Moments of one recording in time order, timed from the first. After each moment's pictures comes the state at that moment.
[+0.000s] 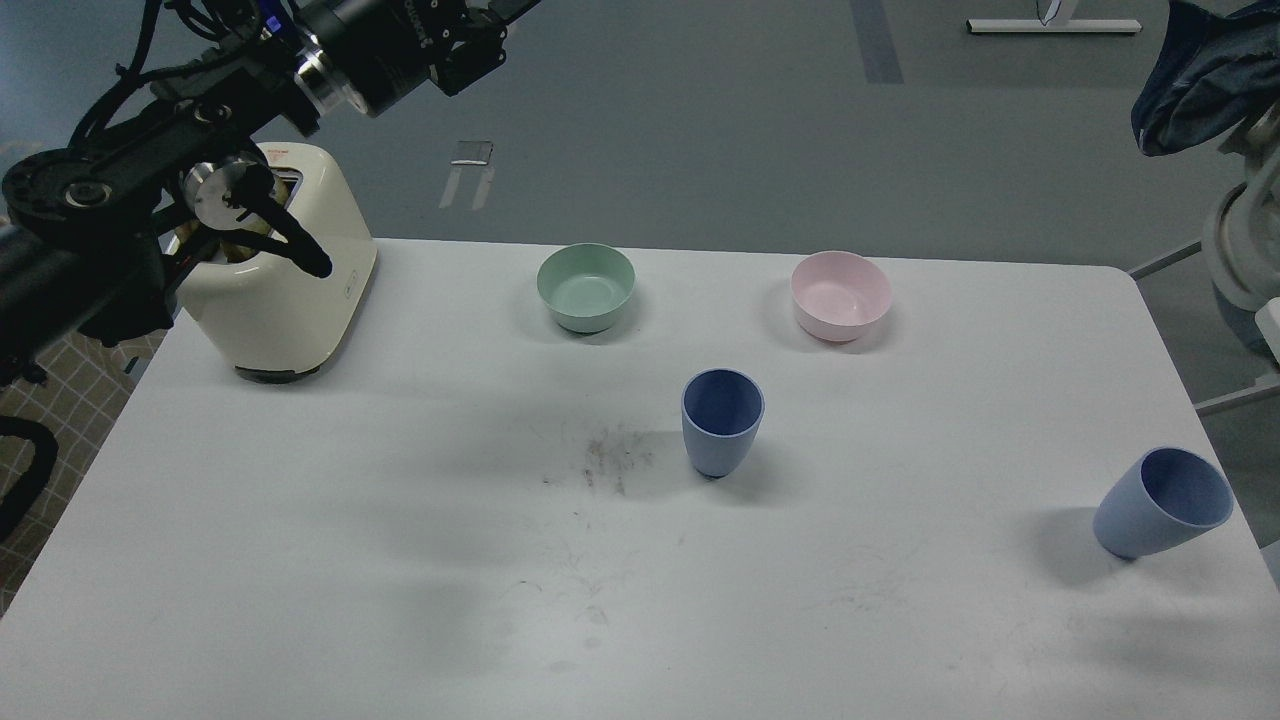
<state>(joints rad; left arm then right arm) -1.14 0.50 -0.44 -0.83 0.44 -0.46 -0.49 0.90 -1.43 -0.07 1.07 -1.15 0.14 0.49</state>
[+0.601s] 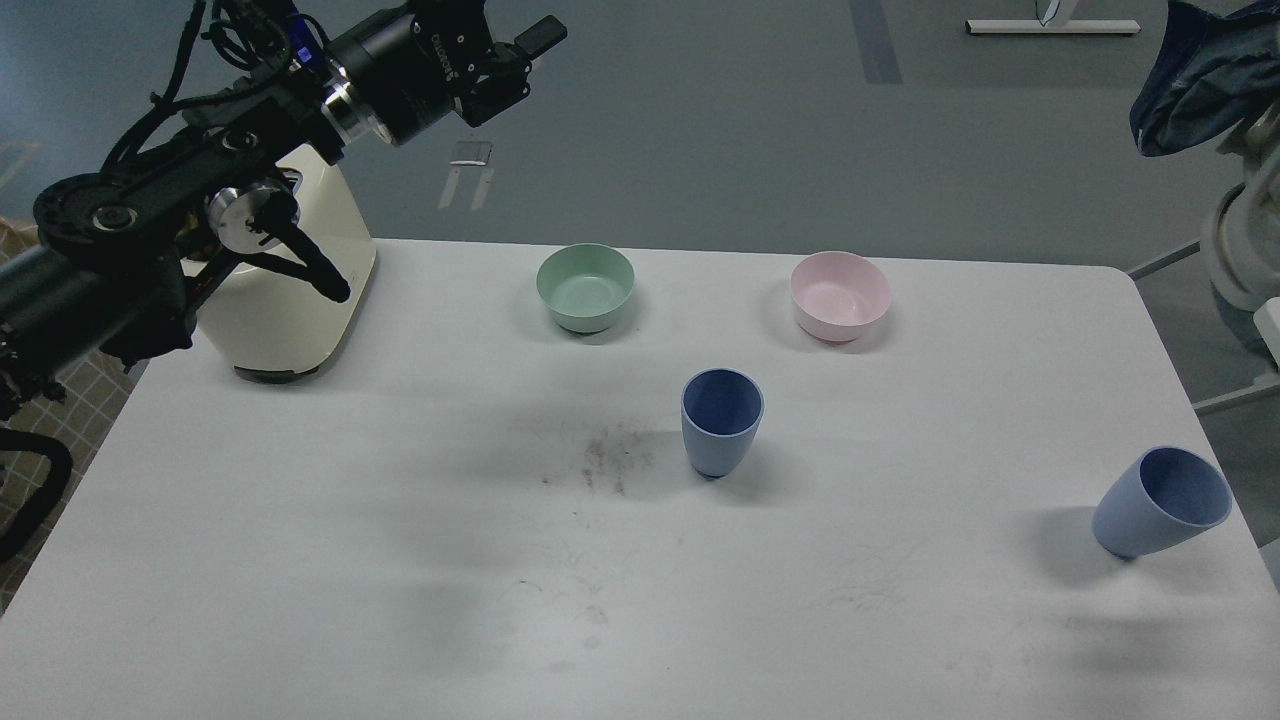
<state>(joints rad) -1.11 0.48 -0.43 -0.86 0.44 -0.46 -0.49 0.89 -1.38 -0.14 1.25 -1.20 0.06 0.49</state>
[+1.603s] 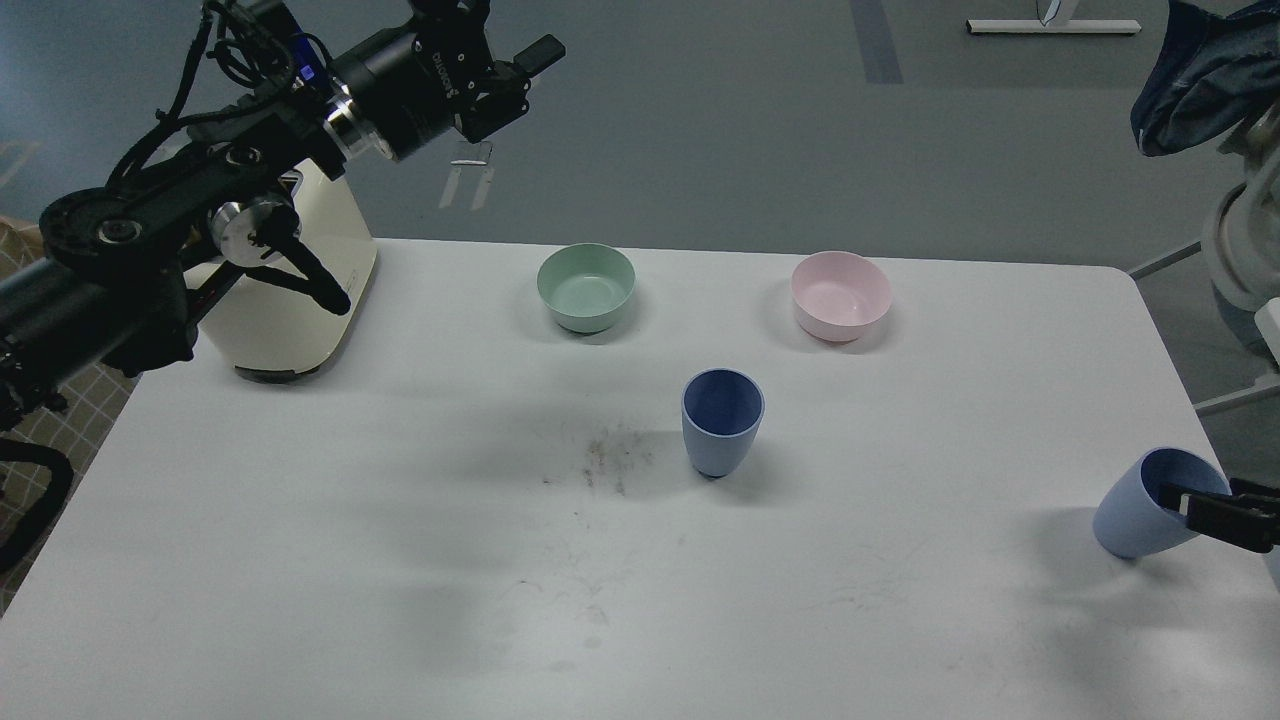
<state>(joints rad) -1.10 0.48 -0.43 -0.86 0.44 -0.46 -0.49 0.79 -1.17 -0.15 1.17 -1.34 -0.05 0.49</state>
